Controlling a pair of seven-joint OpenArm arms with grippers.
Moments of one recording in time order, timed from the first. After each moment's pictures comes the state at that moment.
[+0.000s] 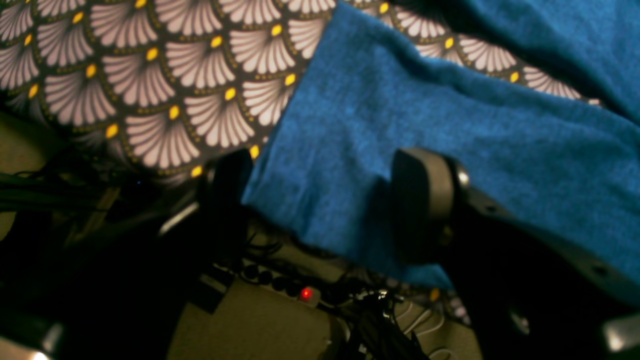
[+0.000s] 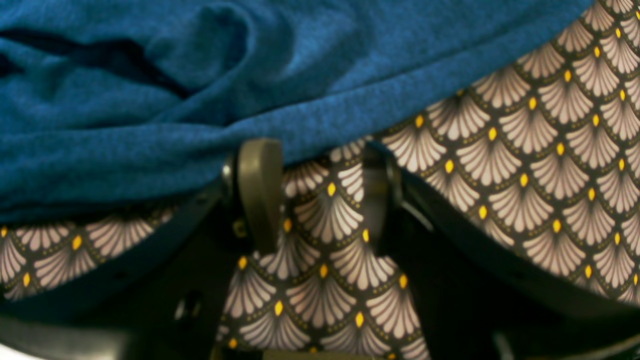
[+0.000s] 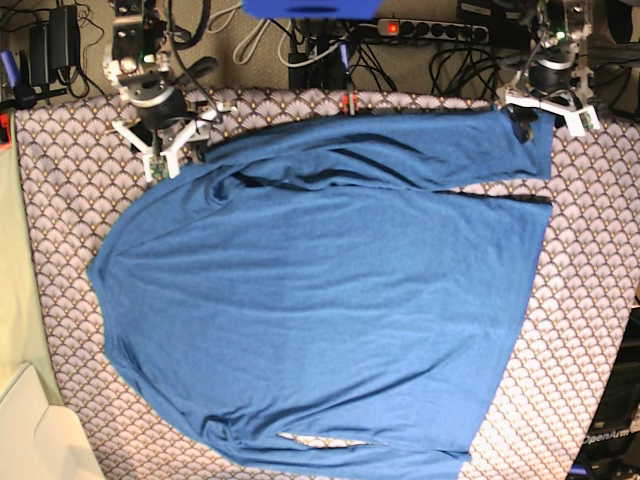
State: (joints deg) left arm 33.4 -11.4 -18.9 91.8 -29.8 -1.0 12.6; right arm -27.3 2.6 5.2 104.7 -0.5 10.2 -31.3
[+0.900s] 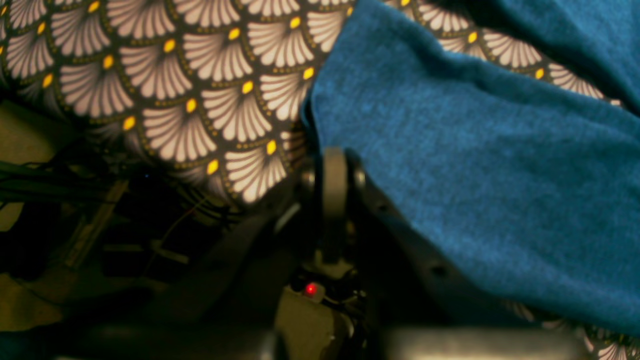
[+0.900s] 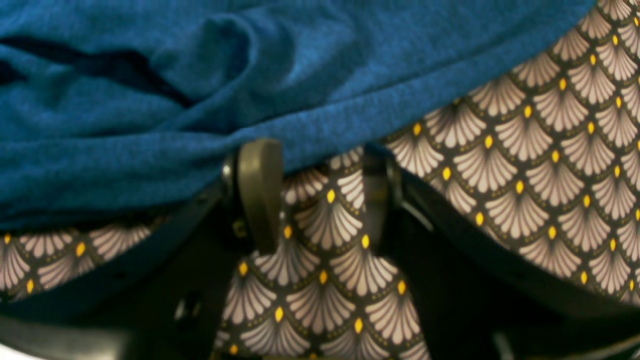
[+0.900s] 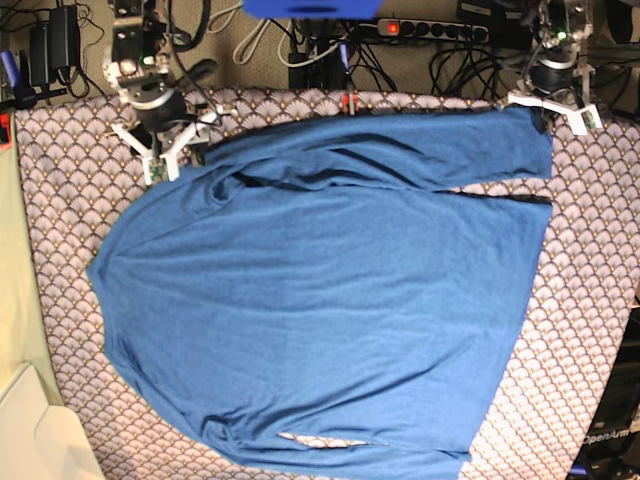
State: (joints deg) left arm 33.3 -11.7 -19.3 91.6 -29.8 -0.6 13.4; right arm -26.9 2.6 5.2 105.0 -0.5 10.2 -31.2
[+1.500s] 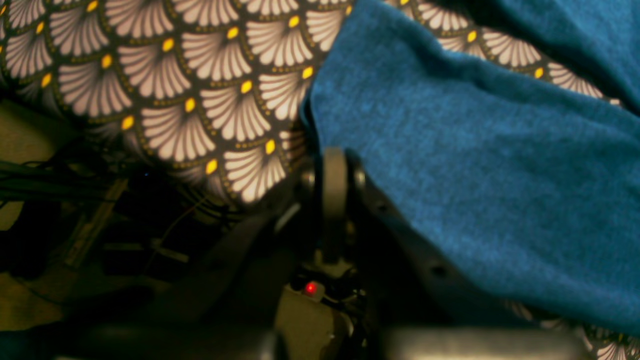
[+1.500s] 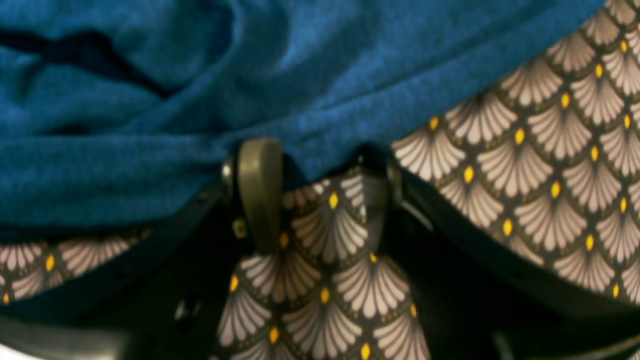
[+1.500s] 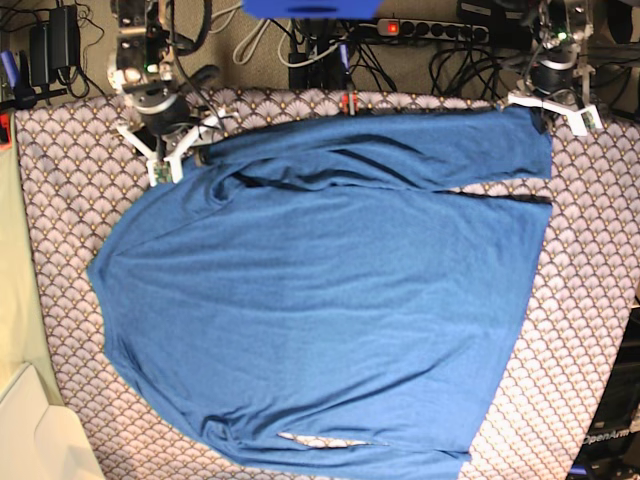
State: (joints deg) left arm 33.3 -11.7 -19.2 91.8 -29.9 -0.6 13.6; right arm -24.3 2.8 5.0 99.4 -0.4 10.2 -30.4
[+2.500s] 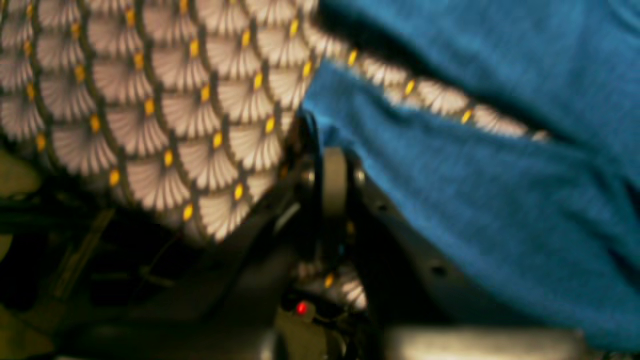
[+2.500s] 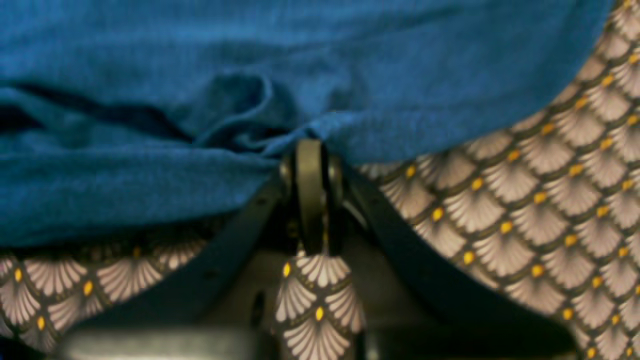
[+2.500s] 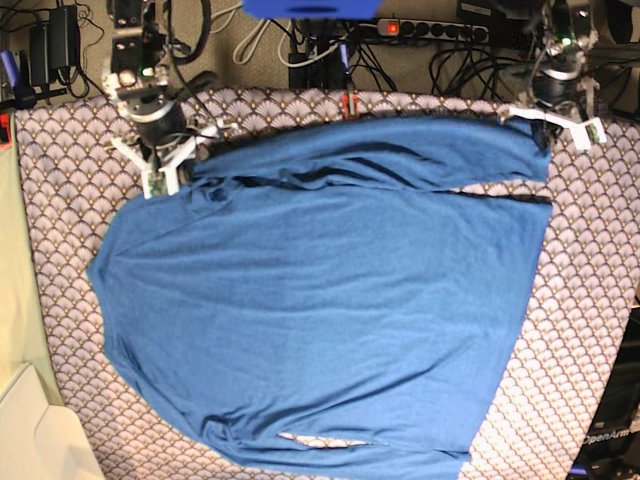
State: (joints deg) left arm 33.2 -12.1 -19.3 97.8 -30.0 -0.6 14.9; right arm -24.4 2.8 5.1 105.4 -0.5 10.2 -31.3
